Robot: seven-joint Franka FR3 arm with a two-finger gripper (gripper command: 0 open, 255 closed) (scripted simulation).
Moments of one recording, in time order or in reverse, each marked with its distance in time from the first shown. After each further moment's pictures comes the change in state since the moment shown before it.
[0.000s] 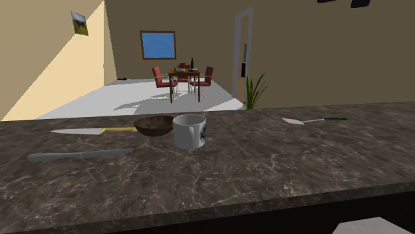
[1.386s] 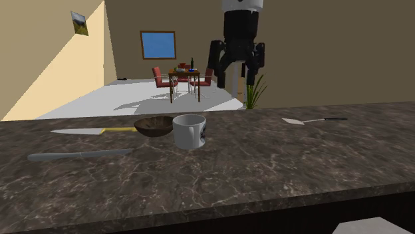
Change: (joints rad) arm -0.001 0.610 -0.028 0.115 0.041 0.489 -0.013
